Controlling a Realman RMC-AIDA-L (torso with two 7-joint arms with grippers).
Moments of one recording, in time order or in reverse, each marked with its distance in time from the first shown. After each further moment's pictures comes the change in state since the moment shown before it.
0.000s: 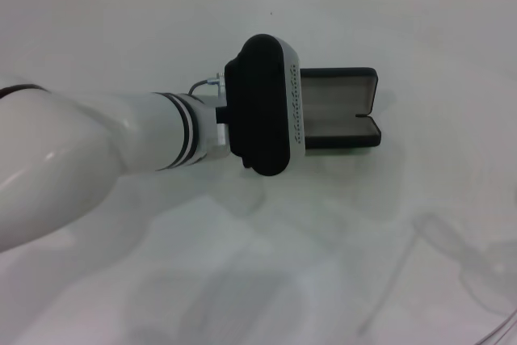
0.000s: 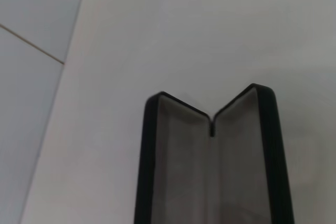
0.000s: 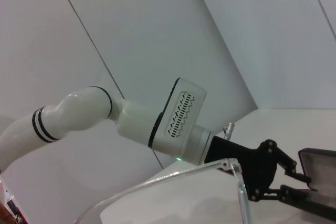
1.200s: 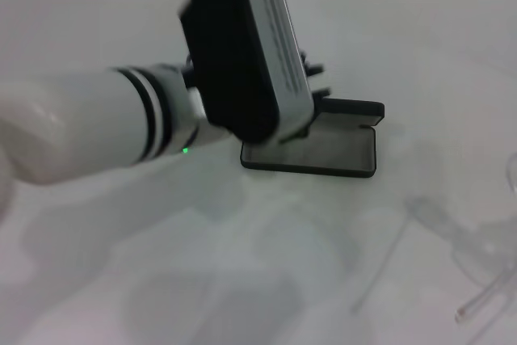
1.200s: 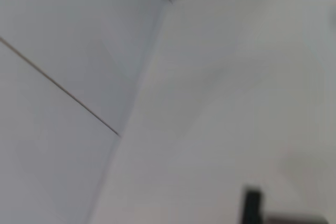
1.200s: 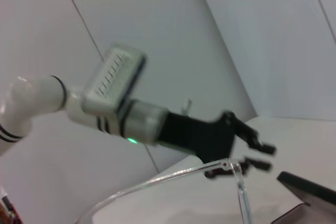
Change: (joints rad) left arm 0.205 0.000 -0.029 0.426 -0.097 0.109 -0.063; right arm 0.043 -0.001 0.000 0.006 0.006 0.032 -0.013
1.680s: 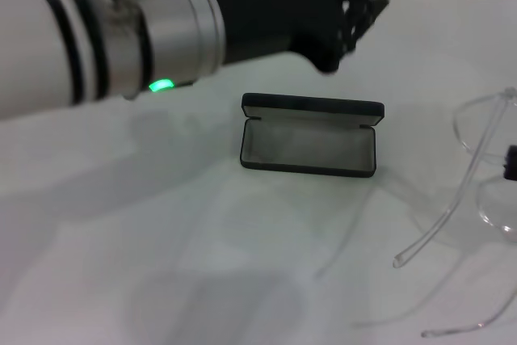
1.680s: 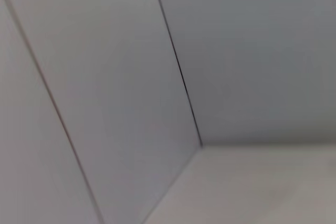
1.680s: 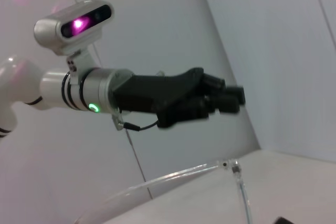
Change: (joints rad) left arm 0.000 0.007 -0.243 0.039 -0.631 0.043 0.072; right arm 0.126 0.026 -0.009 0.146 -0.004 0.109 -0.142
